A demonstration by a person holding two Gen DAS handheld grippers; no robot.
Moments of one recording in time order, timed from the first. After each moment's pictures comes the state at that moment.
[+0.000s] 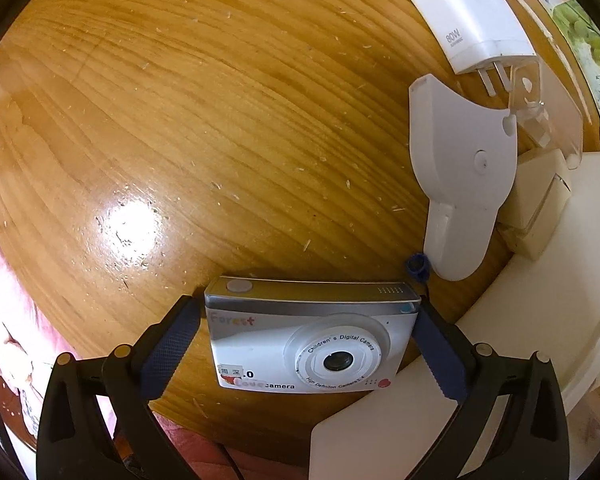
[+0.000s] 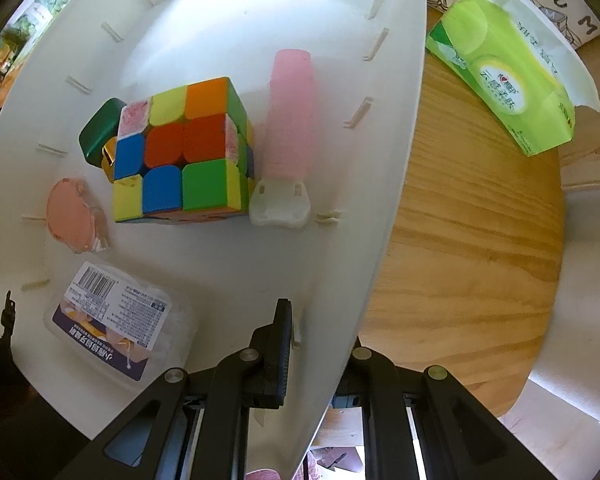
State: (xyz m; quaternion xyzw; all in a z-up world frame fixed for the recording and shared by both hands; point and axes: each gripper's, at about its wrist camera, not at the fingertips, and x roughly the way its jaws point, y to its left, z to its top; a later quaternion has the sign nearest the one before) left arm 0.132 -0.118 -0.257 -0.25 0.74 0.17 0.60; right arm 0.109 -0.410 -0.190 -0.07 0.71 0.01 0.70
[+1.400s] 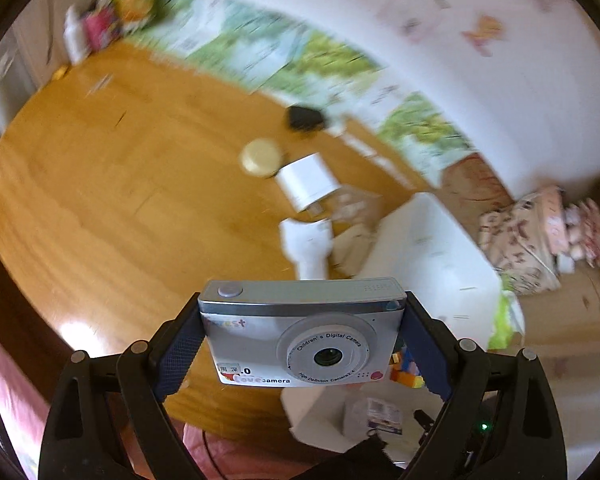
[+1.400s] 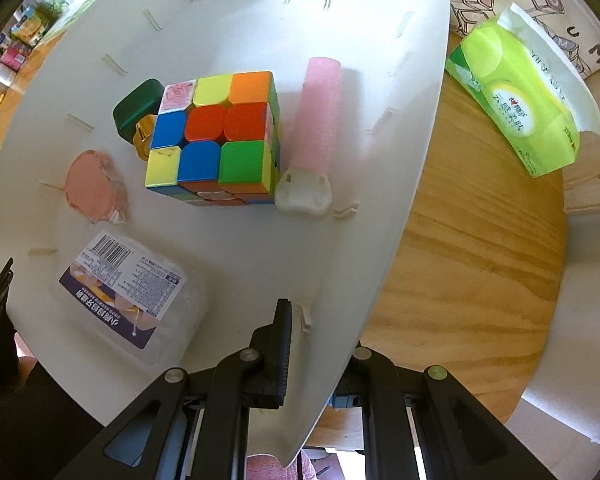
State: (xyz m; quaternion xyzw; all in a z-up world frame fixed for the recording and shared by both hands) left arm 0.058 -0.092 -0.062 -0.26 0.54 0.05 0.80; right arm 0.093 -0.398 -0.190 -0.10 0.69 0.05 0.72
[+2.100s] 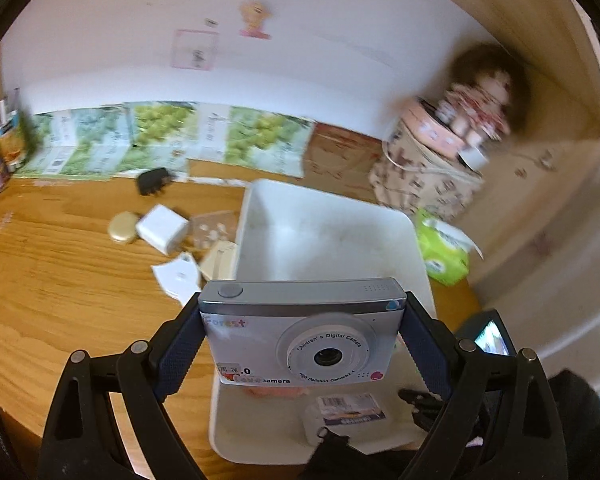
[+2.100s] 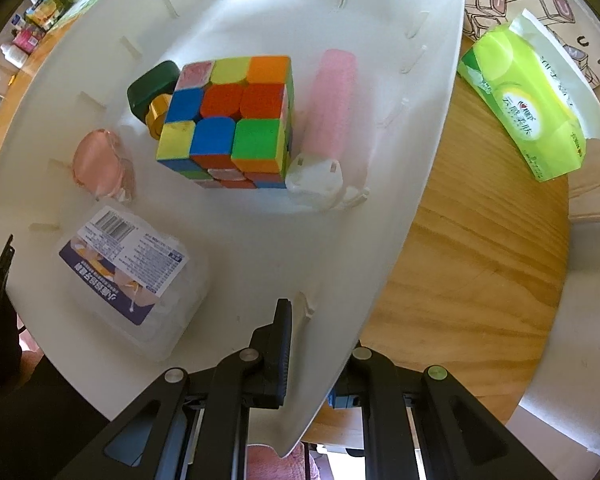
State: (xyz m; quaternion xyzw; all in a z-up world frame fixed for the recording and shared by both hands) left arm 0.027 -0.202 -0.046 -0.10 0.43 -0.14 0.89; right arm 0.084 -0.392 -0.200 -0.12 0.69 0.07 0.71
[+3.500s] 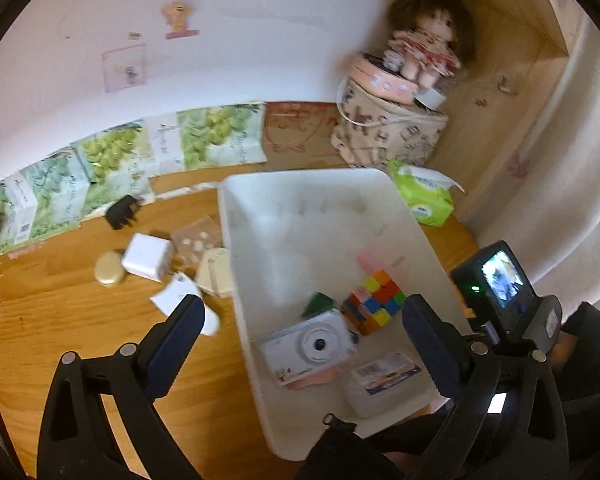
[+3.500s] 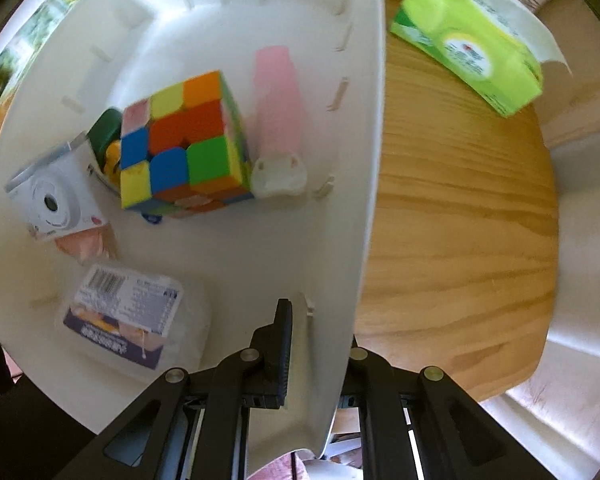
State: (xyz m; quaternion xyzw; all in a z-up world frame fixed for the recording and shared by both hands) left arm 0.046 -0.182 -0.041 0.01 0.44 -0.24 0.86; right arm 0.092 -0.417 -0.212 -0.02 0.69 -0.04 0.72
